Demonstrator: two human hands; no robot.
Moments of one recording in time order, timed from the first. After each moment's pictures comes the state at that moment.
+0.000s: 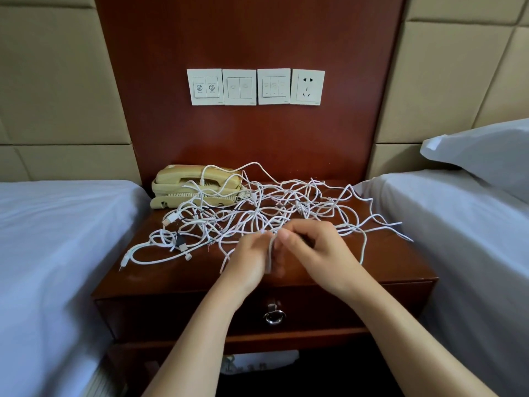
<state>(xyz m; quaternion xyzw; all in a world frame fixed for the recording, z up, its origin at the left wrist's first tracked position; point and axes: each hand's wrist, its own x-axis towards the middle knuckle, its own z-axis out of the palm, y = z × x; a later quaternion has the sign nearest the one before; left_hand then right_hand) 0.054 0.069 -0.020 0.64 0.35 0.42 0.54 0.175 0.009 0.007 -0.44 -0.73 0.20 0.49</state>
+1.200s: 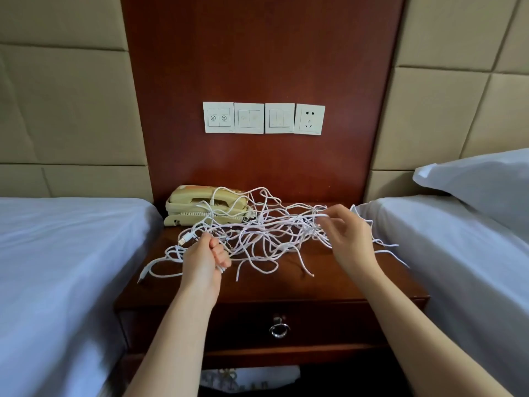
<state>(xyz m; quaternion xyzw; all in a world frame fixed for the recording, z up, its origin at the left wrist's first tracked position) -0.004 0.096 0.004 0.28 0.36 0.59 0.67 0.216 0.040 0.015 -0.57 -0.58 0.01 0.58</state>
